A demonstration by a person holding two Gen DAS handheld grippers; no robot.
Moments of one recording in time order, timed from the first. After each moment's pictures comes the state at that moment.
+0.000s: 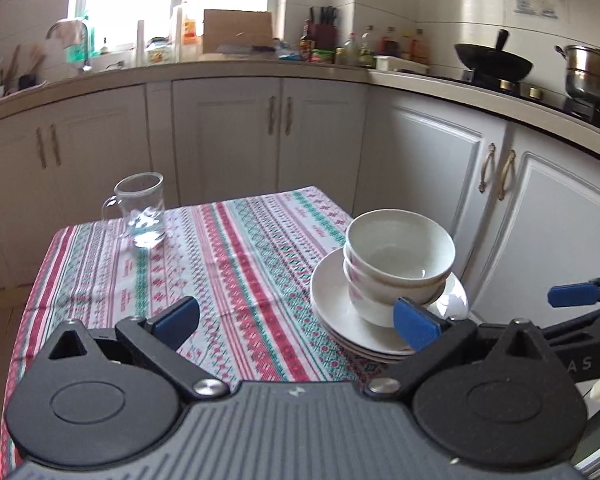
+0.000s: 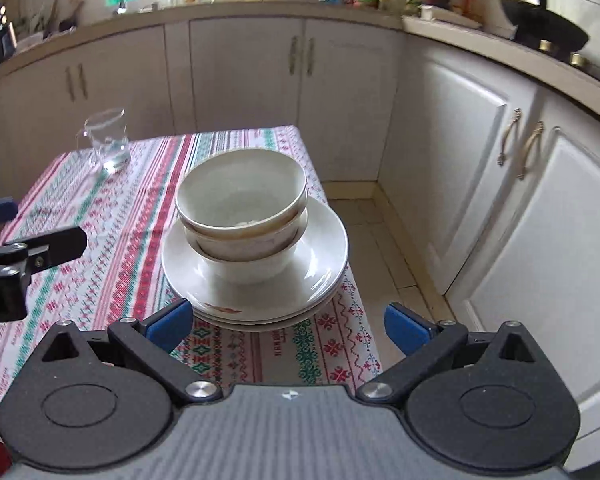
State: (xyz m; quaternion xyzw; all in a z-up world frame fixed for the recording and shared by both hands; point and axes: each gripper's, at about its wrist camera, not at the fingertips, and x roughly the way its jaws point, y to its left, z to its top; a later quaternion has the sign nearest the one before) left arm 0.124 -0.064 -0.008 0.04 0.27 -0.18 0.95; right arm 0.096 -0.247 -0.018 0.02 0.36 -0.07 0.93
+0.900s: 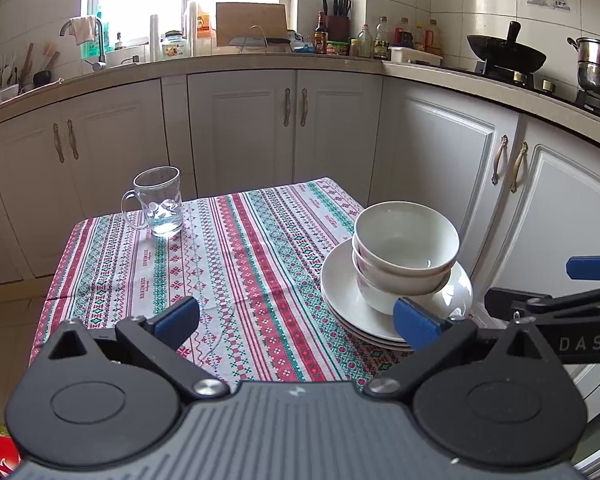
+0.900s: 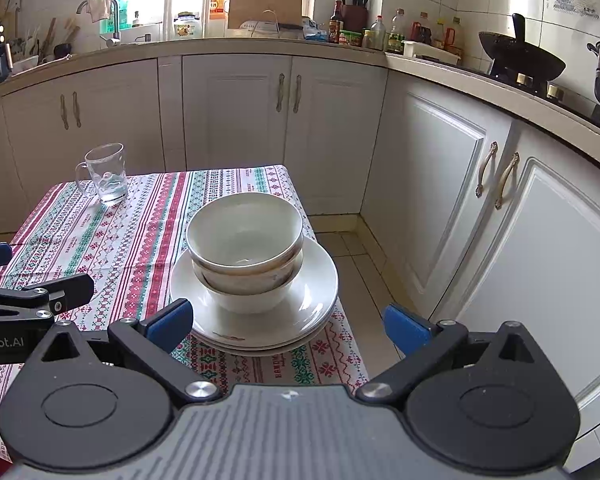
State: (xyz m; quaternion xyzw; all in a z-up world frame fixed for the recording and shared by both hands) left arm 0.108 -0.065 0.001 0.05 0.28 -0.16 0.95; right arm 0.082 -0.228 0.007 0.00 0.32 -0.09 0.94
